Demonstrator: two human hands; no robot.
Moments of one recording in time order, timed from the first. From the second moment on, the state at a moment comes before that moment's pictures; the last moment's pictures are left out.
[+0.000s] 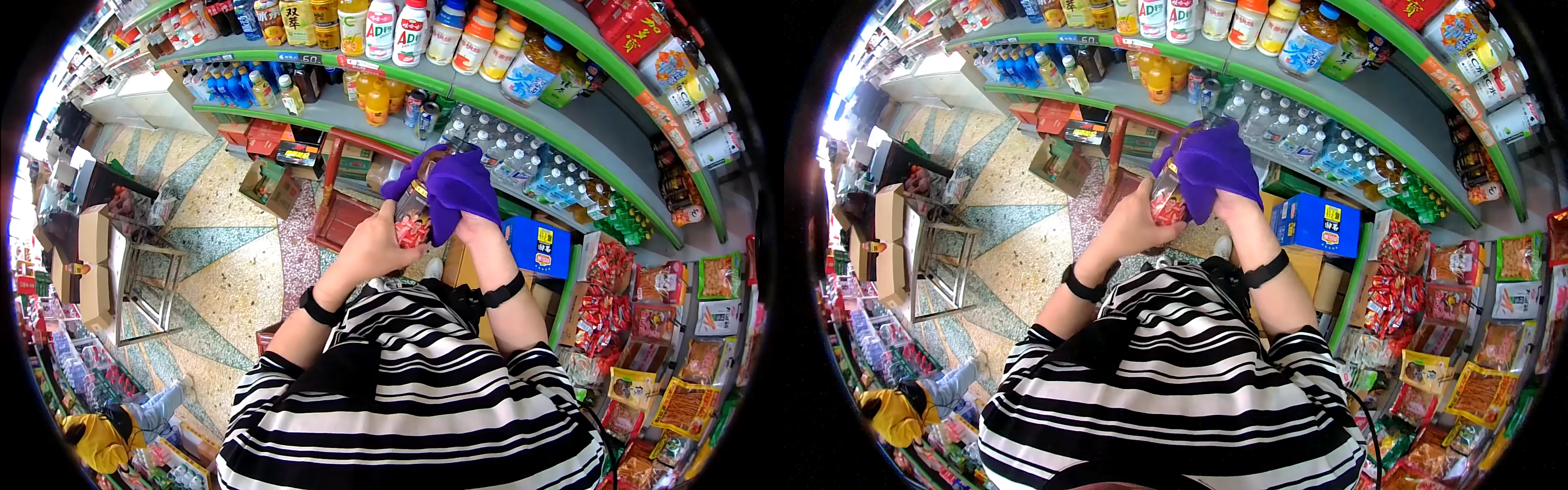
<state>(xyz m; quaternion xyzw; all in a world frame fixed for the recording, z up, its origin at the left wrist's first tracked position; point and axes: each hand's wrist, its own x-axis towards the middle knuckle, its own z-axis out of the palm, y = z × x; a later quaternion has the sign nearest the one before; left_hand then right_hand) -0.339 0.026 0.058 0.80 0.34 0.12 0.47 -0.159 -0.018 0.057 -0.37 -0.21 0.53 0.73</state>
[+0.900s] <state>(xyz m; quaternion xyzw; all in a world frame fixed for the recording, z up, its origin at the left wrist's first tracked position) -0.313 0.008 0.049 0.77 0.25 0.11 0.58 -0.143 -0.061 0.044 -0.45 -0.12 0.44 0.77</state>
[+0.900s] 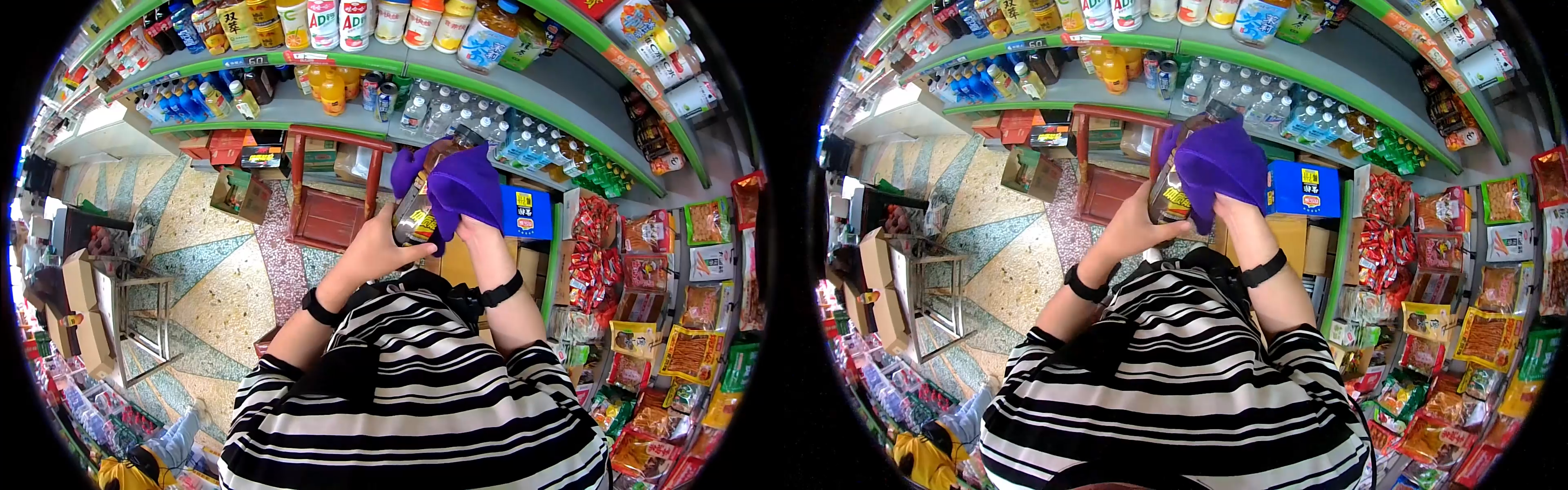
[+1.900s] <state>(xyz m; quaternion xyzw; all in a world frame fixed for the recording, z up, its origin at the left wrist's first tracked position) -0.227 -0.103 0.036 0.52 0.18 -0.01 0.83 -0.072 -0.190 0.060 -0.29 -0.05 0.51 0.81</state>
